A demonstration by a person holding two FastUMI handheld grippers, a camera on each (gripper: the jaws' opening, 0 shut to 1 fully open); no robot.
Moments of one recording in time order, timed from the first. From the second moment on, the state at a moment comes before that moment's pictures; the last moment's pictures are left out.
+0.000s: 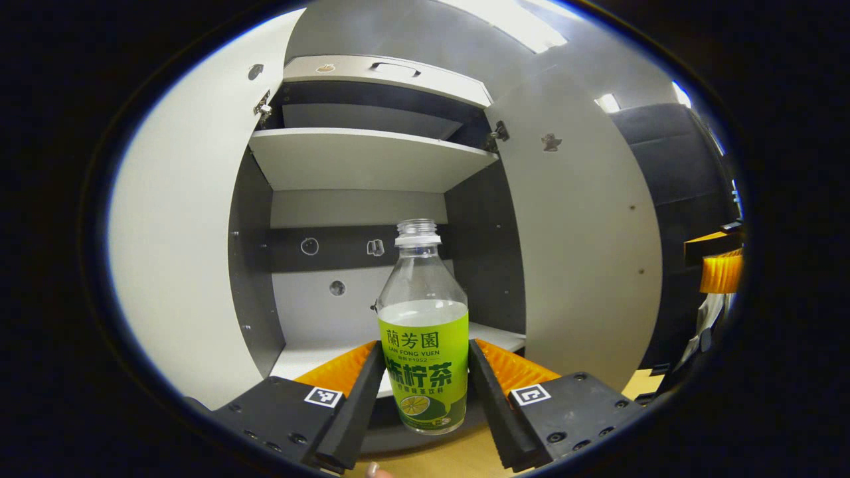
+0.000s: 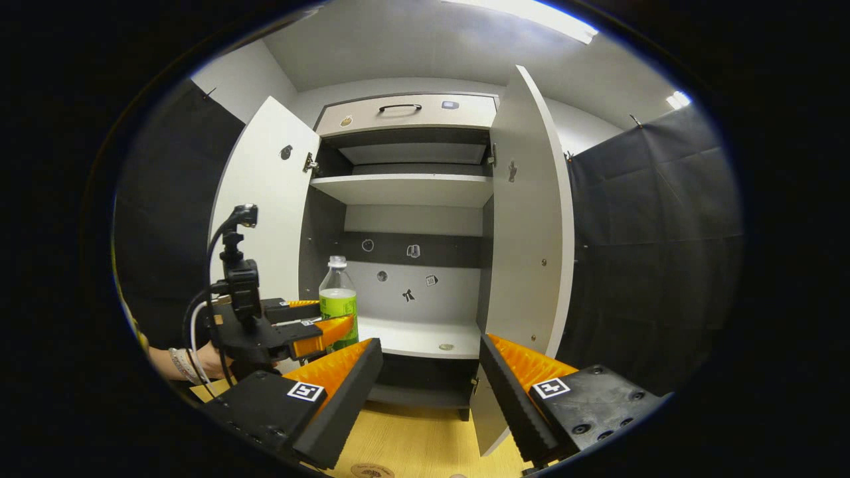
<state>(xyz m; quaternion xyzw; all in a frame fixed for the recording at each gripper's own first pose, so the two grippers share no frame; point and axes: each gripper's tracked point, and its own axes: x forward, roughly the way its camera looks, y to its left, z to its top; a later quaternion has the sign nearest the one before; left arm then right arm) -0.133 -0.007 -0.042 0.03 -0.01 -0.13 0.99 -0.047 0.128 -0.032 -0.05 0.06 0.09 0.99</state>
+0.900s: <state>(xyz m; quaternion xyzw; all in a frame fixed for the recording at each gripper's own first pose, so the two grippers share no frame) -0.269 -0.094 -0.194 -0.01 0.03 -0.08 1.00 -0.085 0.084 -0.098 -0.11 0.11 0.17 0.97</state>
